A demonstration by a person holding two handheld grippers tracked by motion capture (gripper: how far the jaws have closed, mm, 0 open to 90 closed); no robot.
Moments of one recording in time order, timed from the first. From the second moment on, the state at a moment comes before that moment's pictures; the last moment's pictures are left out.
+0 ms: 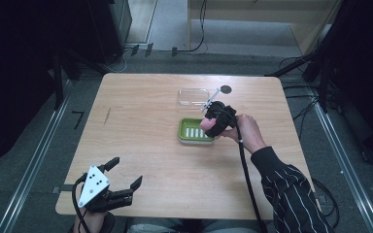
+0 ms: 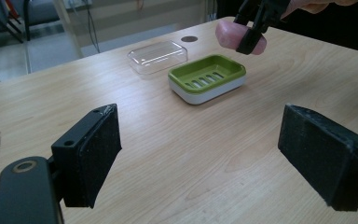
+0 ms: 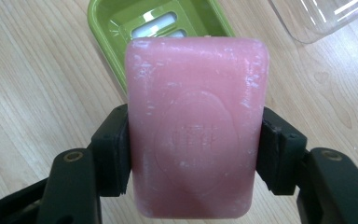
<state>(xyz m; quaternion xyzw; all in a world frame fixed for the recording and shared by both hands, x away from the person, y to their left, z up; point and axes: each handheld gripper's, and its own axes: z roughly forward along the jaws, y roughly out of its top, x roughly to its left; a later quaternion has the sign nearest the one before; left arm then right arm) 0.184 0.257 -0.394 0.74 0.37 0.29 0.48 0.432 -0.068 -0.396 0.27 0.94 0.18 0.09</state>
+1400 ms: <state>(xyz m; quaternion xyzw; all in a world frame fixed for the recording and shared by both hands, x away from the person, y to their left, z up) 0.184 0.257 -0.394 0.74 0.37 0.29 0.48 0.443 -0.045 -0.403 0.26 0.94 0.20 0.09</state>
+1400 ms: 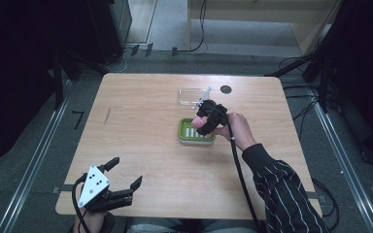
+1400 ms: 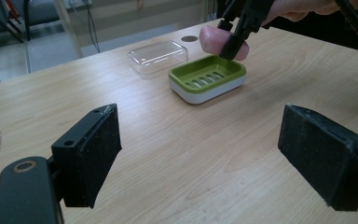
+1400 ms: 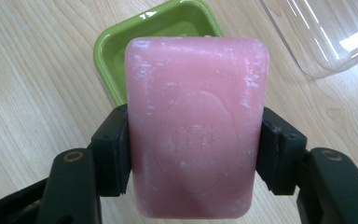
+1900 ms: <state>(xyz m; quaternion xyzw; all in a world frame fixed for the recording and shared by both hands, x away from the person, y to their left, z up) 0.184 0.257 -0.394 0.74 0.37 0.29 0.47 0.448 -0.037 -0.407 0.26 0.94 0.20 0.09</state>
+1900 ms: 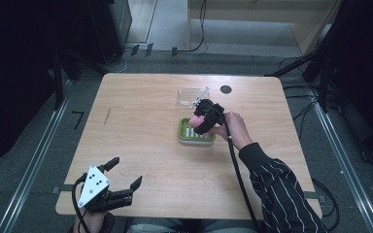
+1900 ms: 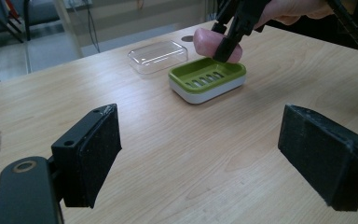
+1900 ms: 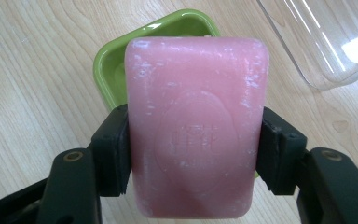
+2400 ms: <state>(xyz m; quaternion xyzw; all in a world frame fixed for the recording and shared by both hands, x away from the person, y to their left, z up) 0.184 0.258 -0.394 0.74 0.37 0.29 0.48 0.454 -0.034 -0.414 0.26 0.94 0.20 0.08</state>
